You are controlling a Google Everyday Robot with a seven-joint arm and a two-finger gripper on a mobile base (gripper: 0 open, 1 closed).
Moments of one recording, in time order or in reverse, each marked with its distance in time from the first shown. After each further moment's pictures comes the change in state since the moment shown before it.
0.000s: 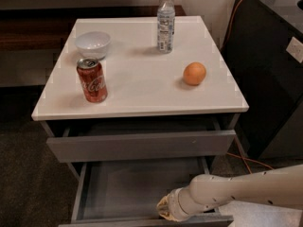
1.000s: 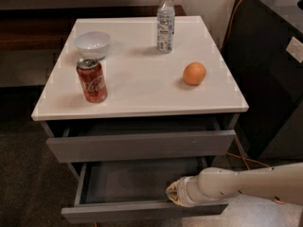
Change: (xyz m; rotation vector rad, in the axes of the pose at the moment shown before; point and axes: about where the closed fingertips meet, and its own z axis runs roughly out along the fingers) arm 0.043 -0.049 -0.026 0.144 0.089 0.012
